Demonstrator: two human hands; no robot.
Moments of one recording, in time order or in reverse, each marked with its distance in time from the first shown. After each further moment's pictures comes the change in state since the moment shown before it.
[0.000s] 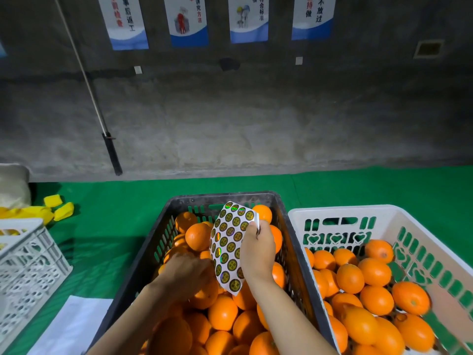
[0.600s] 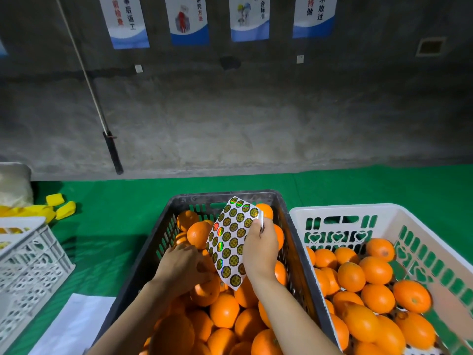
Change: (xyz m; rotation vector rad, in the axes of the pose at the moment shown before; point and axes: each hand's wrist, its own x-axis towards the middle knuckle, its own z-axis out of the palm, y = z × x) left_hand 0.002 -0.012 0.004 -0.018 0.089 -0.158; right_hand -0.001 0.000 -0.001 0.003 0.021 -0.006
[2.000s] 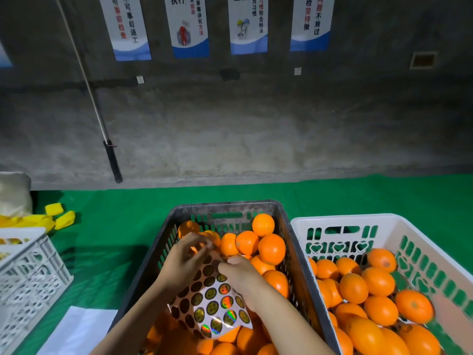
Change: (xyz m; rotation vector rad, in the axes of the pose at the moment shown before) left_hand -0.003 0.006 -0.031 -0.873 0.416 0.146; right_hand -0.010 0.005 0.008 -0.157 -0.740 0.376
